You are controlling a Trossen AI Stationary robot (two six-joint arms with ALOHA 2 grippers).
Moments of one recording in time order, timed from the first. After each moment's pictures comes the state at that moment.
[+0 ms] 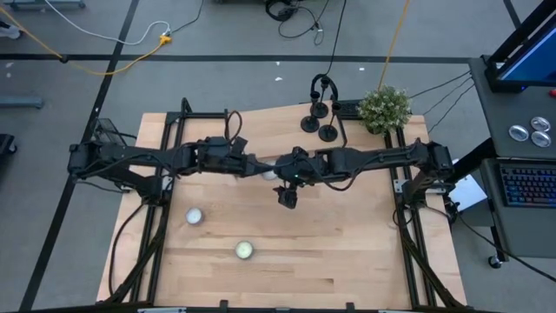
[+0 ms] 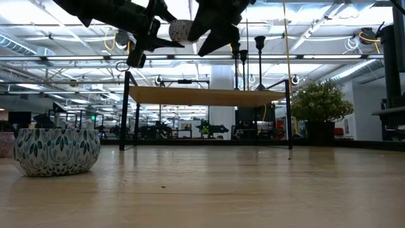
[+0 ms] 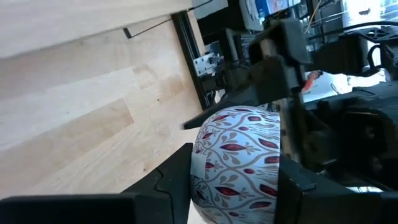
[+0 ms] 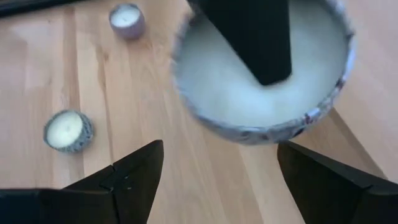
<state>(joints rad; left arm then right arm) 0.13 1.26 0.79 0.17 0.09 -1.21 0.05 1.74 1.56 -0.65 0.15 0.27</state>
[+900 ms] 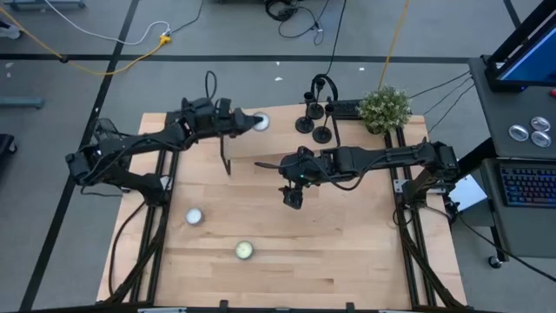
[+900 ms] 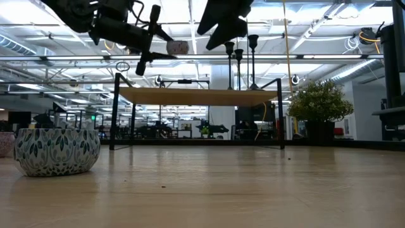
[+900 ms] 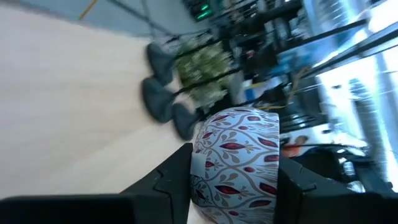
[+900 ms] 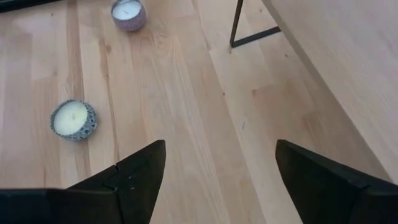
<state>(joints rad) 0.55 1.26 0.79 0.31 0.25 -1.13 0.06 1.69 1.56 -0.72 0.16 0.29</state>
